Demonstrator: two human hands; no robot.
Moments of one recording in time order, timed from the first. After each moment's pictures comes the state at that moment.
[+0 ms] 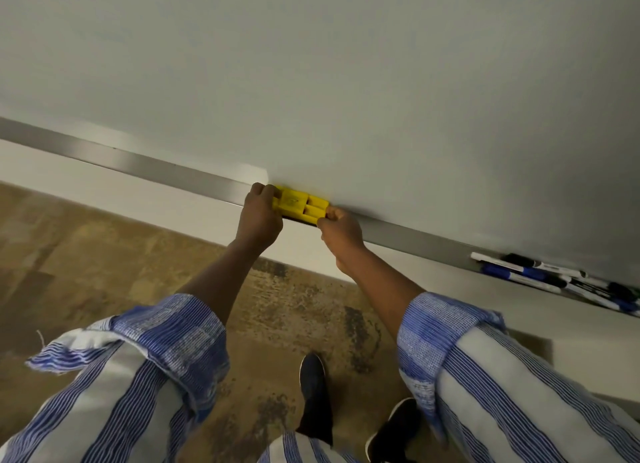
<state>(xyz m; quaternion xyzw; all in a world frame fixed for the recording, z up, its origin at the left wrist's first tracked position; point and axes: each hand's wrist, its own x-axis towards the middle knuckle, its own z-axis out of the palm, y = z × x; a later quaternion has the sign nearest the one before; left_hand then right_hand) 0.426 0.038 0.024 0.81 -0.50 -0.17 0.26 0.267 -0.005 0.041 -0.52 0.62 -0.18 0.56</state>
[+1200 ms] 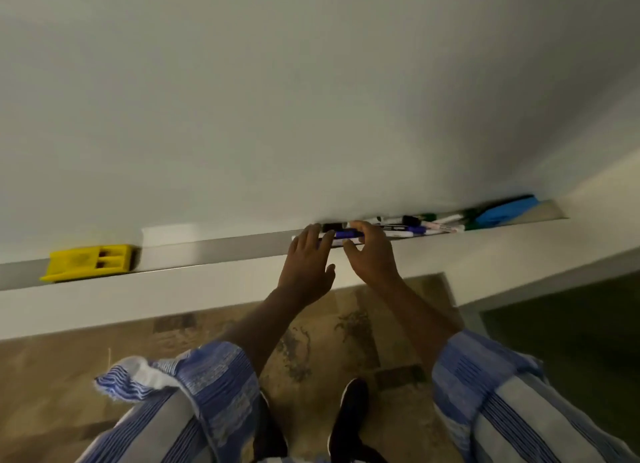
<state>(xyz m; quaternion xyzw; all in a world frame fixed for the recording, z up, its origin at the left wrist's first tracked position) 0.034 0.000 0.036 0.57 -0.80 -0.14 0.11 -0.115 -0.015 0.061 -0.59 0.70 -0.28 0.30</state>
